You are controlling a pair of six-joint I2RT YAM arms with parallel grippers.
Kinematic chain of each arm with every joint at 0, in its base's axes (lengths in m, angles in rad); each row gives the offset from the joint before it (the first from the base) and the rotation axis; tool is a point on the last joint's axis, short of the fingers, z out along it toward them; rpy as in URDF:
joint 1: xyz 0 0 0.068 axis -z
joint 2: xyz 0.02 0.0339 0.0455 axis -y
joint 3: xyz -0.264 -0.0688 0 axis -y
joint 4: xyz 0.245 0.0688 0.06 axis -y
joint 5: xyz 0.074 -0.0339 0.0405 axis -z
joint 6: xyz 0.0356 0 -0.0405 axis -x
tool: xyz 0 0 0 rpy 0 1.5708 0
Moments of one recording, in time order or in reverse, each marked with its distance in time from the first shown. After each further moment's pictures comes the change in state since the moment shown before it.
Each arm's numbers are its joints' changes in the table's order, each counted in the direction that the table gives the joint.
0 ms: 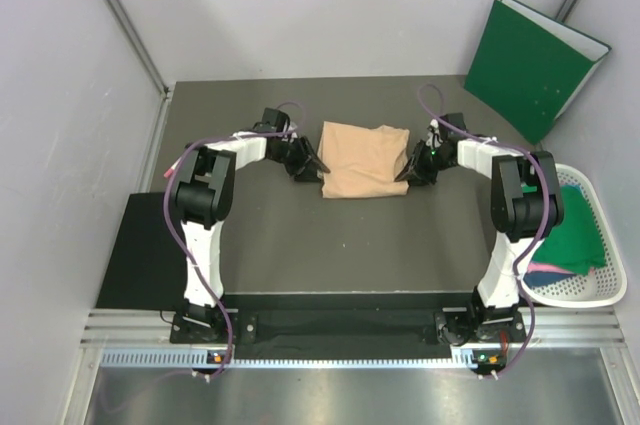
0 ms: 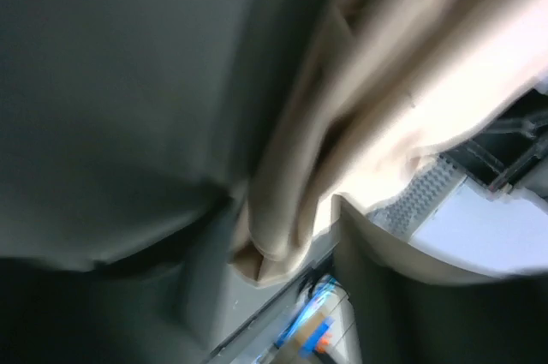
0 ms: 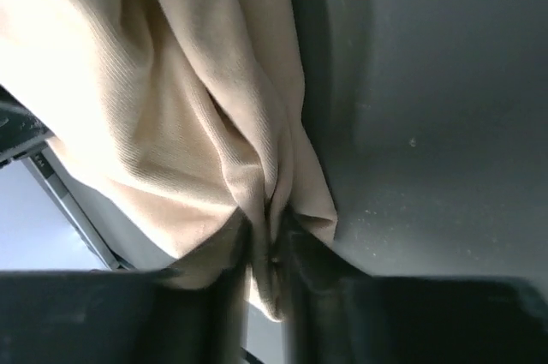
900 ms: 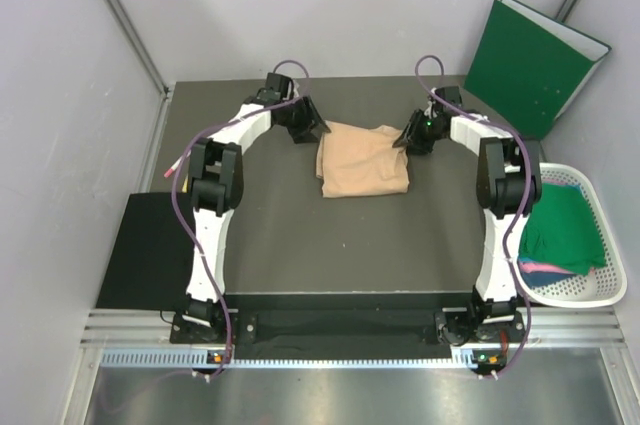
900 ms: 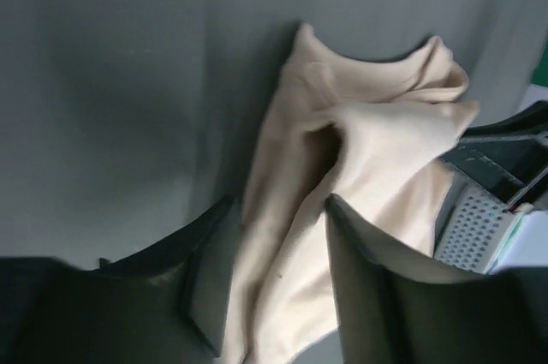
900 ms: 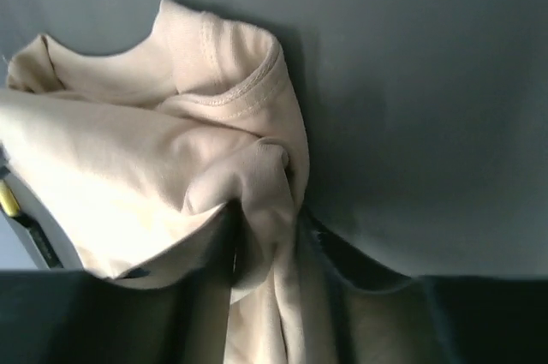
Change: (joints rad) left arm -0.019 -0.201 0.518 -0.150 -0.160 -0.135; right arm 0.021 -0.247 0.386 0.015 0.097 0.015
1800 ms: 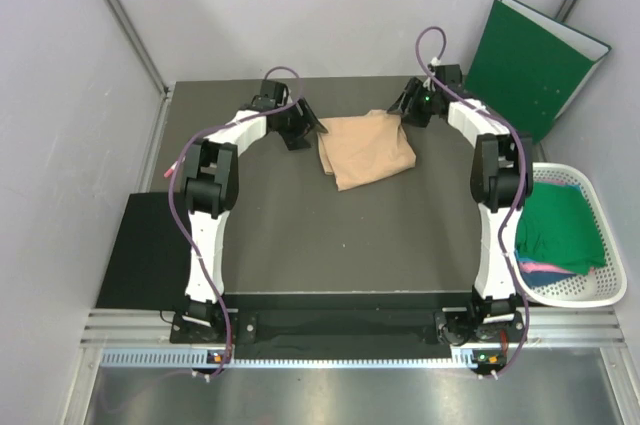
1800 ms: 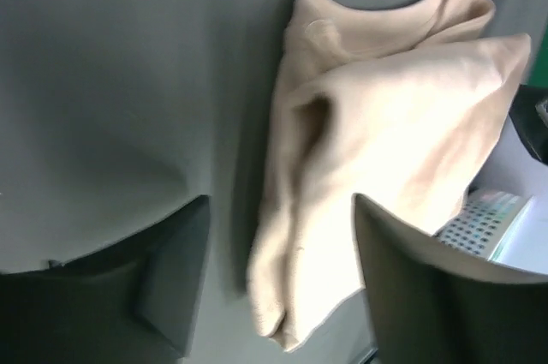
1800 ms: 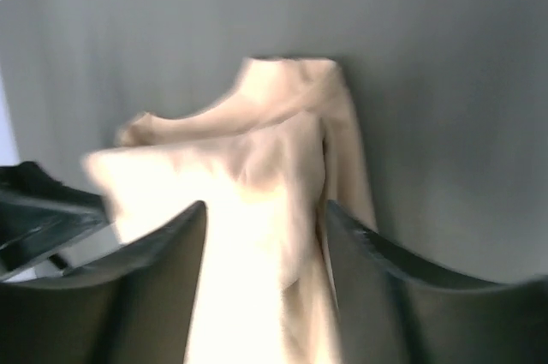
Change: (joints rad) left arm -0.018 0.044 -0.135 0.117 -0.029 0.077; right arm -0.003 -0.089 0.260 0.084 -0.016 -0.014
